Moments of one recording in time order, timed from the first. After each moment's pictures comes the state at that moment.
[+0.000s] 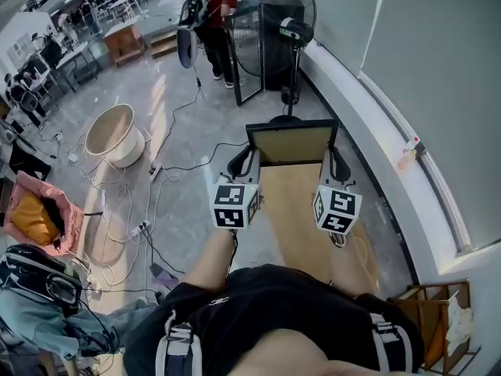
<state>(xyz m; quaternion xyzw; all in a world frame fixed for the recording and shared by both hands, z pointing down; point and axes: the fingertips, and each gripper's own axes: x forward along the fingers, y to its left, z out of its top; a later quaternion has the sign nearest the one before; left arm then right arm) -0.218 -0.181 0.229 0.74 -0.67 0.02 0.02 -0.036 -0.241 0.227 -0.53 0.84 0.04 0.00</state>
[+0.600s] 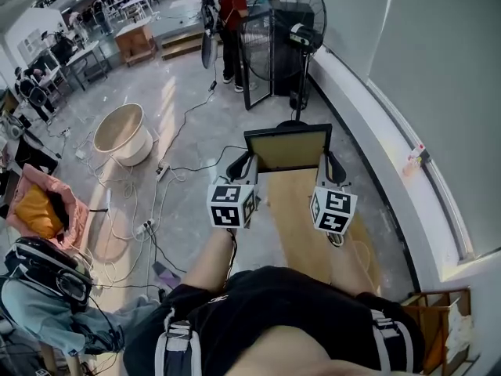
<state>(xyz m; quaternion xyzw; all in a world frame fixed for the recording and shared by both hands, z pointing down) -0.262 -0.161 0.224 0.73 -0.68 0.02 0.07 -0.083 -0.229 0.217 -0.51 0.86 0.03 -0.02</state>
